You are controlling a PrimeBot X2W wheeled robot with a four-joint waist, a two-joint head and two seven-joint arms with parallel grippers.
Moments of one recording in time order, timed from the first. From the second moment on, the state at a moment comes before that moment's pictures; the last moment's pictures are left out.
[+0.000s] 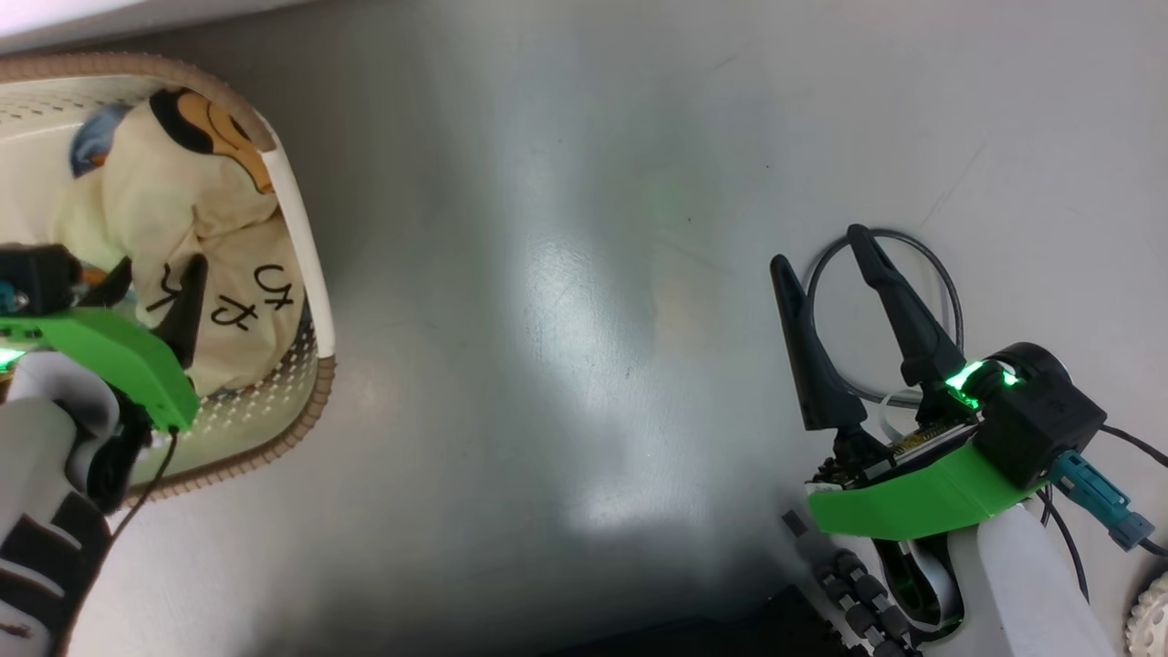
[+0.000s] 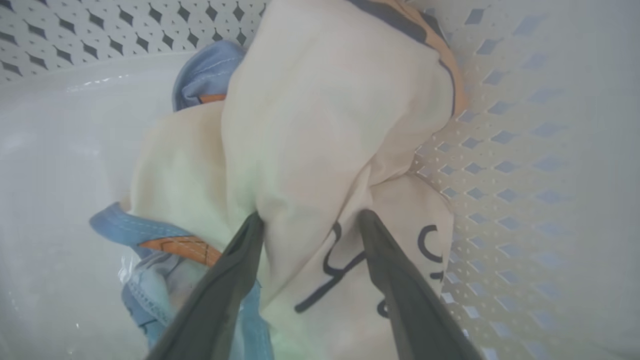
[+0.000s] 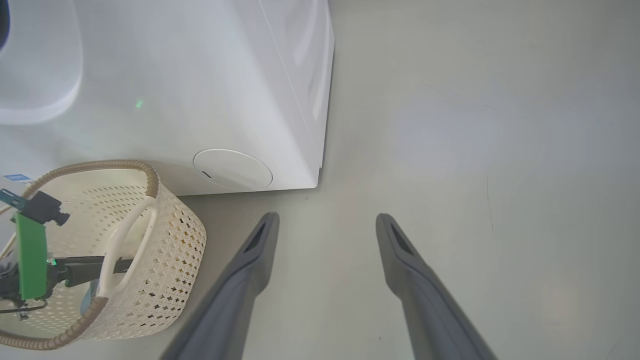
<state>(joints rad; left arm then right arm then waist) -0.89 0.43 -0.75 0.94 -0.90 -0.13 -0.19 -0.29 -0.06 0.17 -0.06 0.23 0.13 -0.26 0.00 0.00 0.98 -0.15</state>
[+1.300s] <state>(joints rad) -0.90 0.46 -0.80 0.86 -1.08 -0.13 -0.25 -0.29 -0.06 0.12 -0.04 0.20 0.13 -0.26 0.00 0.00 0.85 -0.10</state>
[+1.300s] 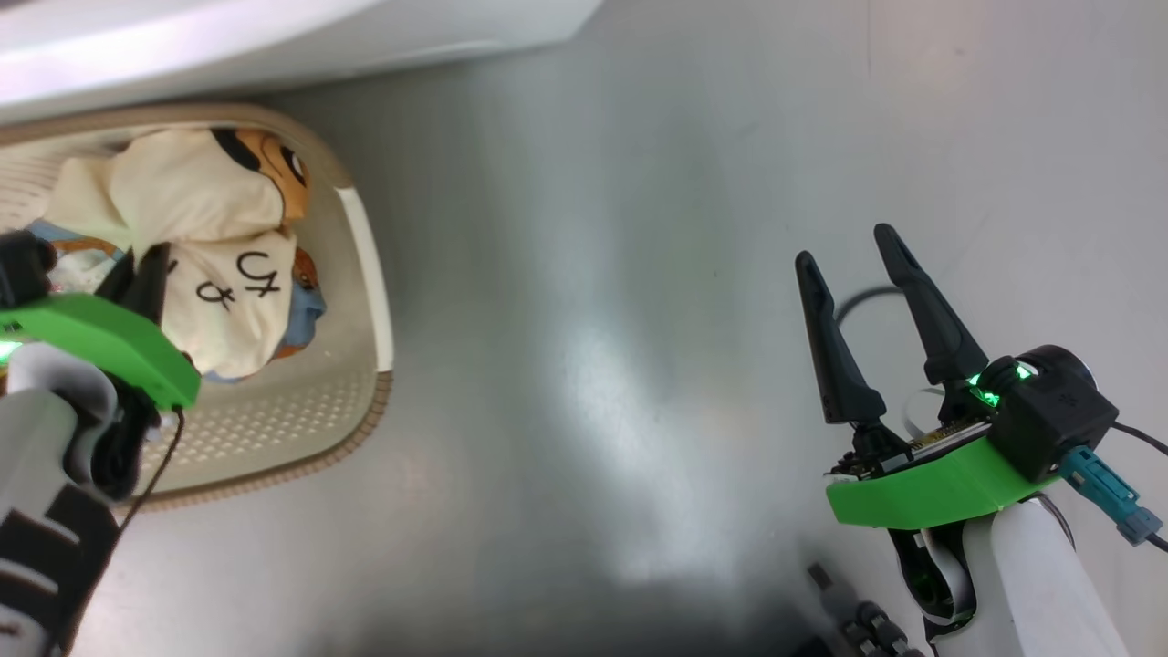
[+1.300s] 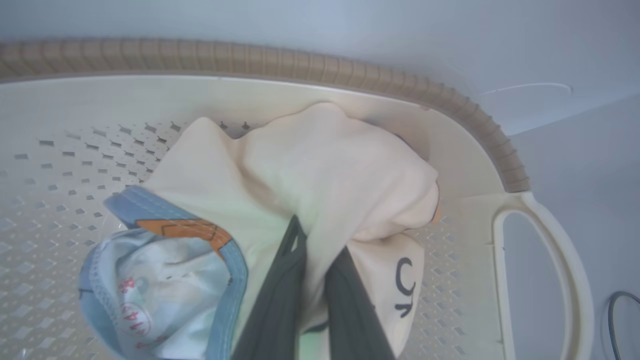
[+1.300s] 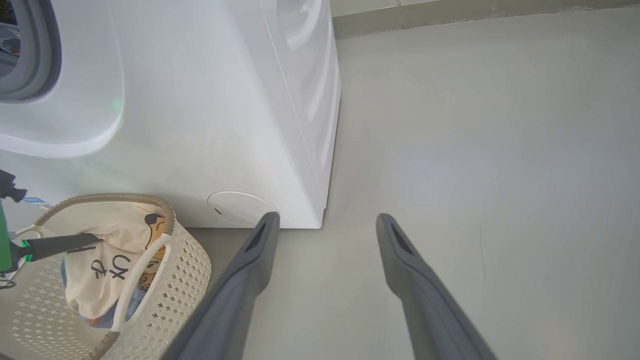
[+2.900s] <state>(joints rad) -0.15 0.18 0.05 0.14 -0.39 -0.13 -0.26 -0.09 -0.06 0.15 0.10 0.19 0.13 -0.26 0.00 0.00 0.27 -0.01</state>
